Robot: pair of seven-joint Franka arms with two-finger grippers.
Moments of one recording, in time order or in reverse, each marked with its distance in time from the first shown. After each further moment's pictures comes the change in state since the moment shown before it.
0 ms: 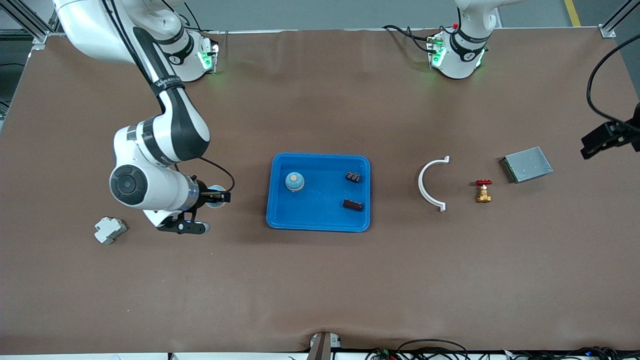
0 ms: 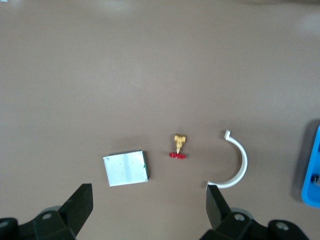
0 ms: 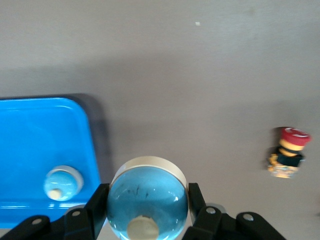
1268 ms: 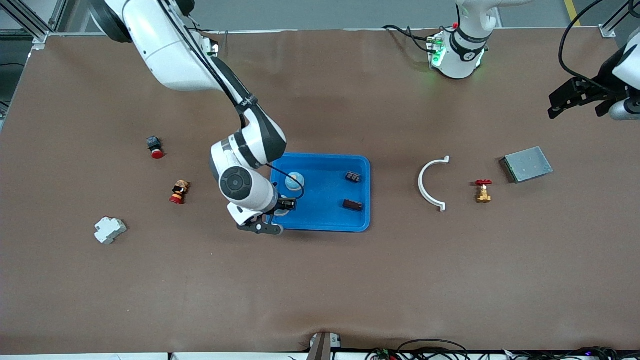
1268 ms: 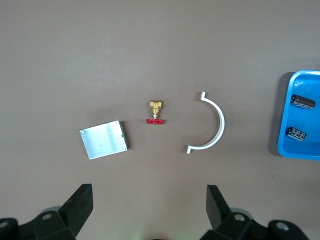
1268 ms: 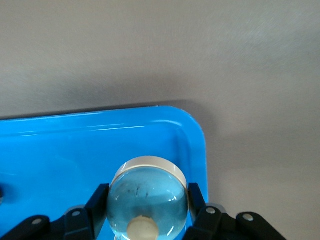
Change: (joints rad) left arm -0.058 -0.188 0.001 -0.226 -0.082 -0.012 -0.005; right arm 0.219 0.276 -0.001 0.113 0.003 0.272 0.210
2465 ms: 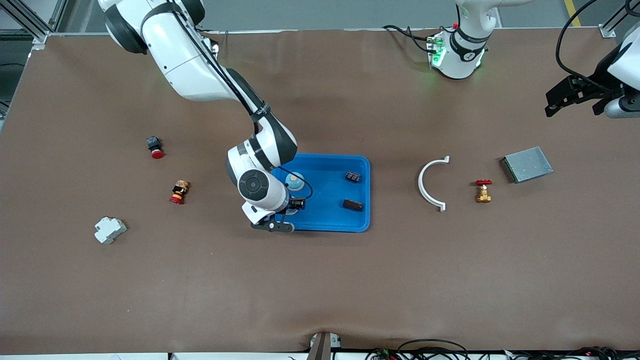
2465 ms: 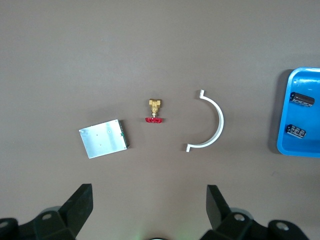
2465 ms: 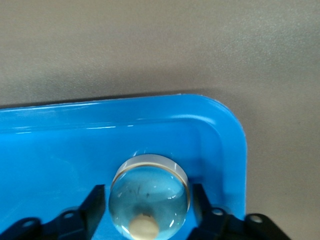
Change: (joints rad) left arm 0.000 -0.002 -0.005 -0.002 0.000 -0.004 0.004; right arm 0.032 0.060 0.000 0.009 0.000 0.064 0.009
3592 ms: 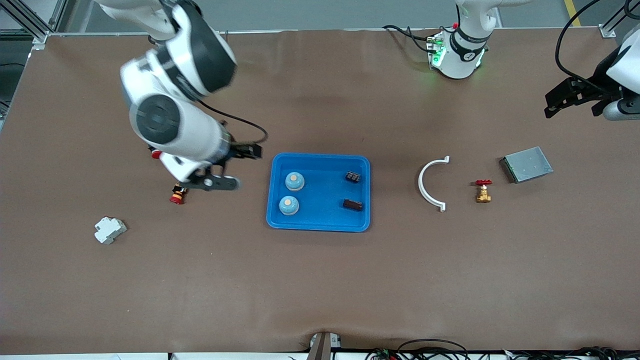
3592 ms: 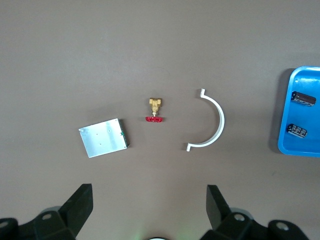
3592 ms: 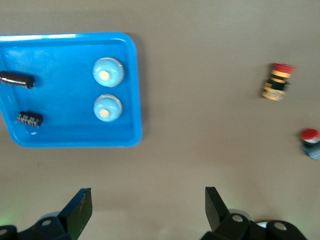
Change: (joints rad) left arm 0.002 0.004 0.000 -0.003 0.000 0.000 0.000; right arm -0.131 -0.524 -0.024 0.042 0.000 -0.748 -0.107
